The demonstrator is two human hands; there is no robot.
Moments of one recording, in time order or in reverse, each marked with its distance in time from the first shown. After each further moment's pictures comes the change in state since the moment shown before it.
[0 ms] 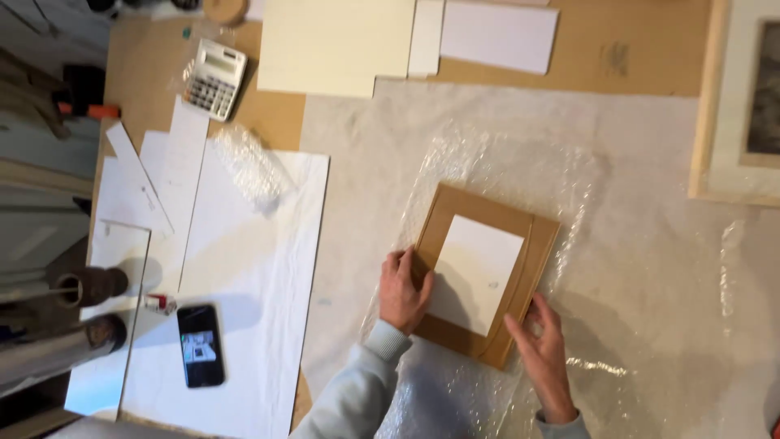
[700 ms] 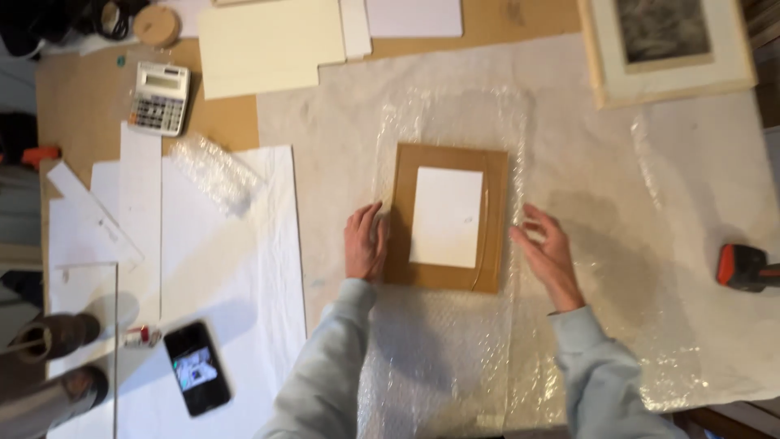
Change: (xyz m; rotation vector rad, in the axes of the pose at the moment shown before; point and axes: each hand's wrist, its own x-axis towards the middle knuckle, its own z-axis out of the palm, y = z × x) left_hand 0.018 -0.058 -0.020 -0.252 0.033 0.328; right_hand 0.010 -0.004 -0.030 0.048 0.214 -0.223
